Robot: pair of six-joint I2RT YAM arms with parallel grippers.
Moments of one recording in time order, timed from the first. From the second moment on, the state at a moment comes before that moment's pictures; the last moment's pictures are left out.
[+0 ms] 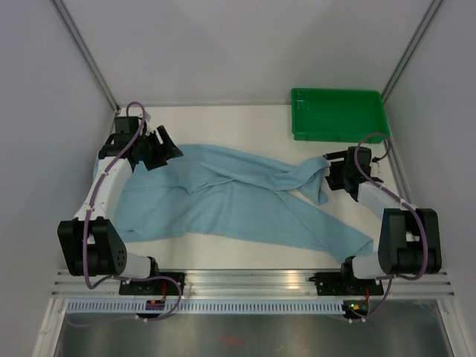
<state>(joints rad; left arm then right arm) 0.04 1.41 1.19 -0.61 0.34 -0.41 -0.03 1.39 0.67 0.00 0.02 1.39</state>
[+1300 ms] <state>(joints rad) 0.02 1.41 1.15 -0.58 0.43 -0.41 0.09 1.15 0.75 -0.33 0.20 0.80</state>
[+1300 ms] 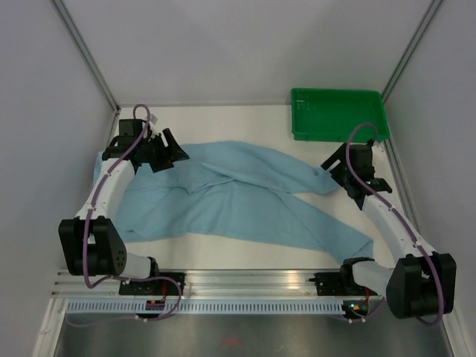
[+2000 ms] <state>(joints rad) -0.24 1.50 1.15 -0.62 0.29 -0.49 -0.07 1.48 0.85 -0.30 0.00 0.69</state>
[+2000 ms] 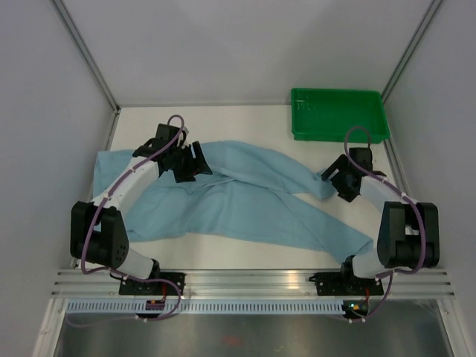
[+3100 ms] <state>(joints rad) -0.24 1.53 1.13 -0.58 0.26 -0.55 -0.05 0.99 1.01 0.01 0.09 0.70</state>
